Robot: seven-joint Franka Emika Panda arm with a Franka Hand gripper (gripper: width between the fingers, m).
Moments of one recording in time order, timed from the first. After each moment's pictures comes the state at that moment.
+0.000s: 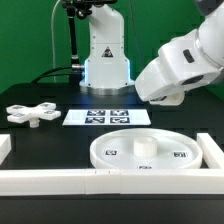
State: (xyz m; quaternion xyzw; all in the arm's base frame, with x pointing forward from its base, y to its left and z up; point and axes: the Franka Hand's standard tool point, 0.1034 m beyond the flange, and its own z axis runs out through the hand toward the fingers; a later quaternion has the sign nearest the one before) arm 0.495 0.096 0.088 0.88 0.23 -0.41 0.05
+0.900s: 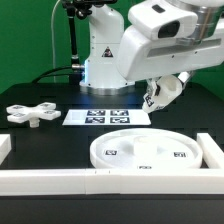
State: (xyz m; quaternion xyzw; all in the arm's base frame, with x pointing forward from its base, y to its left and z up) arm 0.549 0.070 0.114 0.96 0.22 -0.17 0.01
